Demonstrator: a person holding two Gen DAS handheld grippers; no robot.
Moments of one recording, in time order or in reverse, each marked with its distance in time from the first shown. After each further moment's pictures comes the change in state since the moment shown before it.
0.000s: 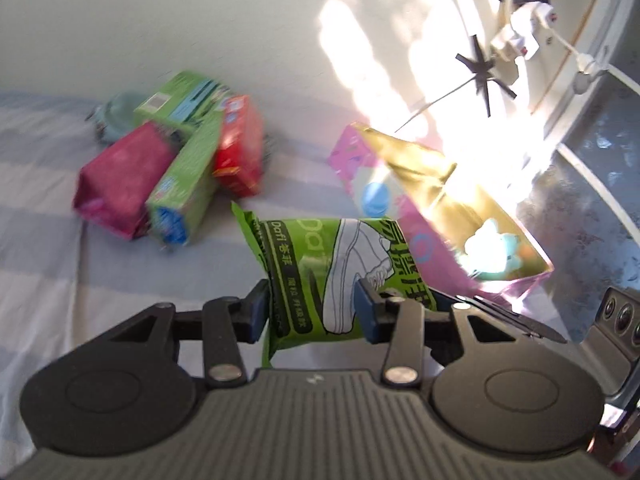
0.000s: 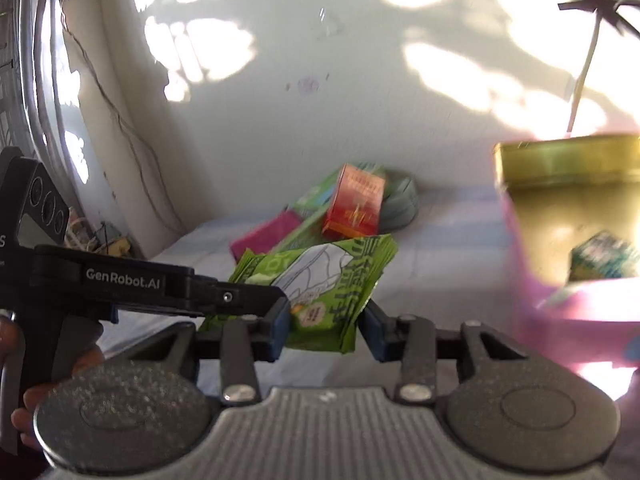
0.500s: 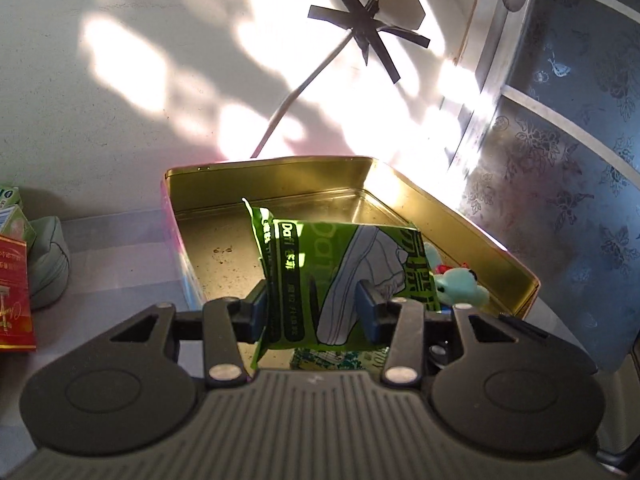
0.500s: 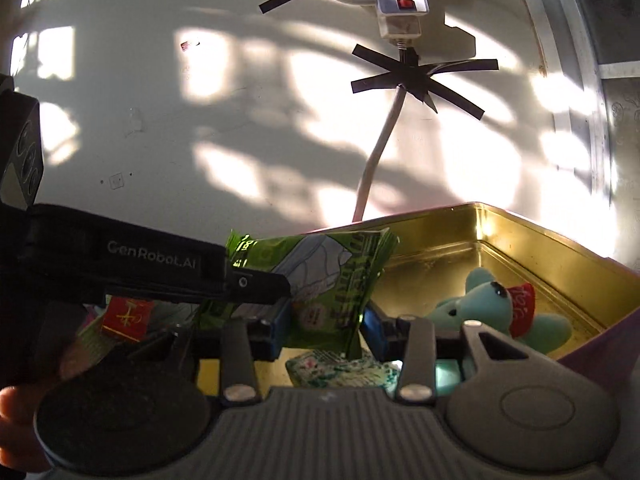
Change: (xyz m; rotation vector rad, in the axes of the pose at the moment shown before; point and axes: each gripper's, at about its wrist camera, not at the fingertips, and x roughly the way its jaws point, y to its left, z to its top) left arm 0.143 -0.131 0.040 0.284 0.009 -0.076; right arm -0.037 -0.121 0.015 0.061 -0.179 -0.421
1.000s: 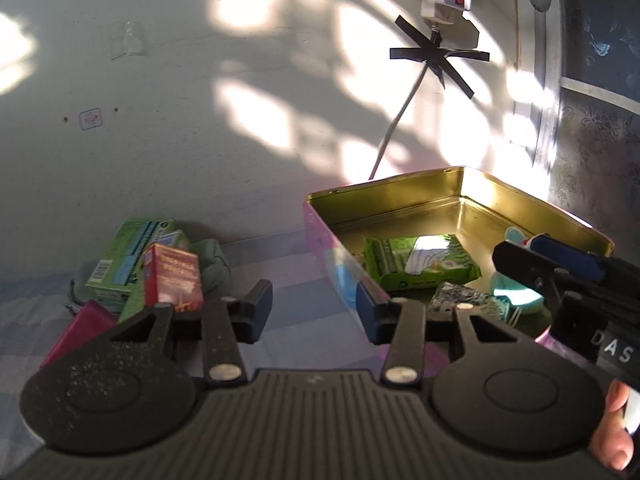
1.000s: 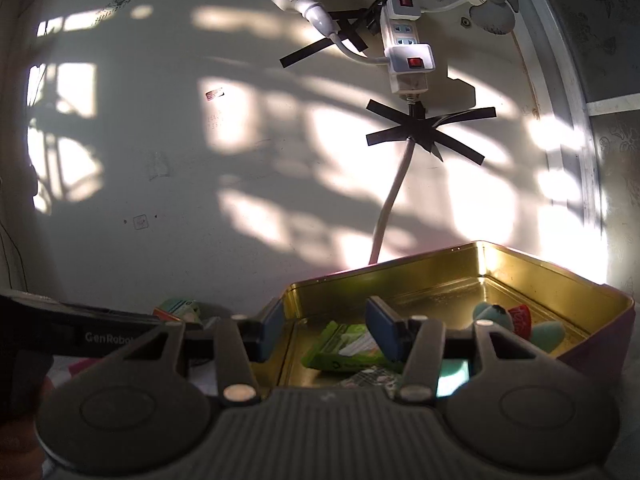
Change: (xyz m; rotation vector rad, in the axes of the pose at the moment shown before) left arm -0.090 0.018 -0.028 0.101 -0.101 0.374; right arm -0.046 0.041 0.003 0.017 -0.136 0.032
